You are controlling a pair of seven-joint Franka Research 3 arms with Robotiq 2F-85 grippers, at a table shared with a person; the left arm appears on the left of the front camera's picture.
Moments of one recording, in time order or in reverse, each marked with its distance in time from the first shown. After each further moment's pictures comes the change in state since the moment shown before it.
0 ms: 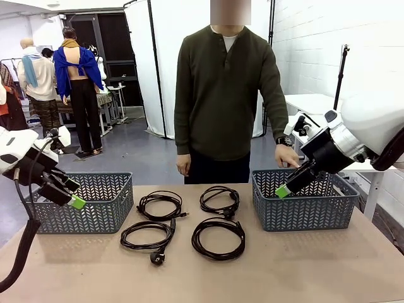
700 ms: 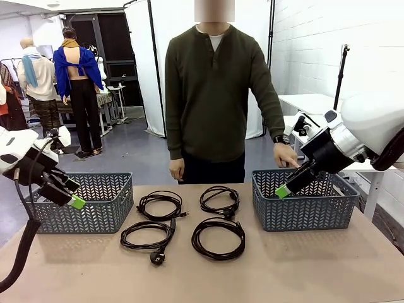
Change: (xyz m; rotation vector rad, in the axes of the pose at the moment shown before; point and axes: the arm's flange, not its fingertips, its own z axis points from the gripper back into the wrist) left arm 0.000 0.000 0.000 0.000 0.000 0.000; right arm 0.000 0.000 0.000 0.001 0.000 0.000
